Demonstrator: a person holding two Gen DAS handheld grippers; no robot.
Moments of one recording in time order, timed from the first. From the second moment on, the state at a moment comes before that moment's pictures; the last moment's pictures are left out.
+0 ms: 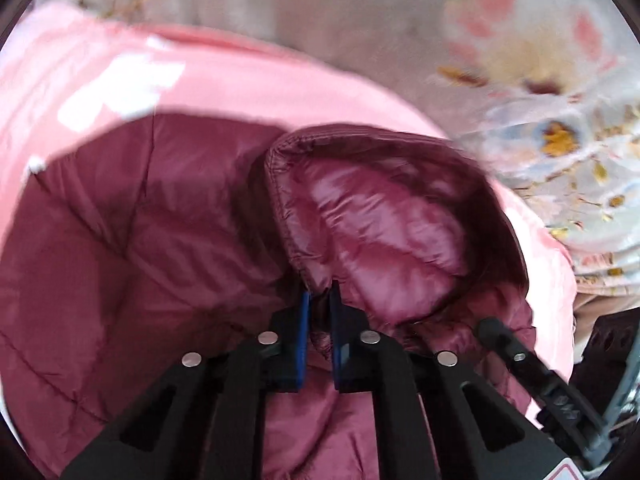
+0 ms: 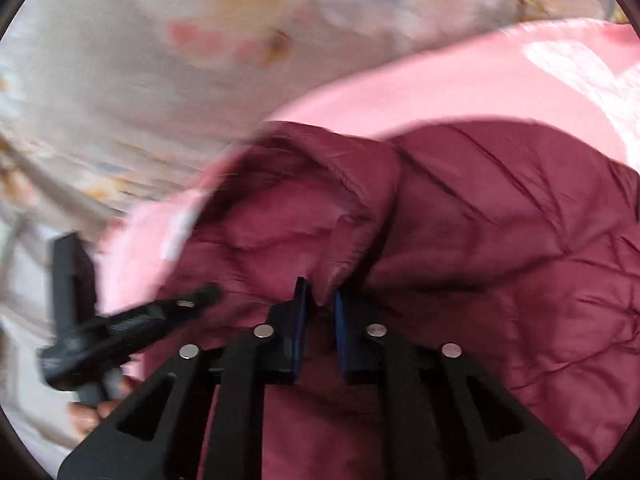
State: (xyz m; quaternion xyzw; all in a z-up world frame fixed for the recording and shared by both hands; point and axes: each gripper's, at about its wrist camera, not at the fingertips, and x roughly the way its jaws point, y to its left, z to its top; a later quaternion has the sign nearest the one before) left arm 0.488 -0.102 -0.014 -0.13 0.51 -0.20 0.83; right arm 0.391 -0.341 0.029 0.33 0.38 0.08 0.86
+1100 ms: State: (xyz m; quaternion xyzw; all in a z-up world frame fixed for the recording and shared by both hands) left arm 0.490 -0.091 0.065 0.02 0.39 -0.12 0.91; right arm 0.385 -0.354 0.104 0.17 0.34 -0.08 0.92
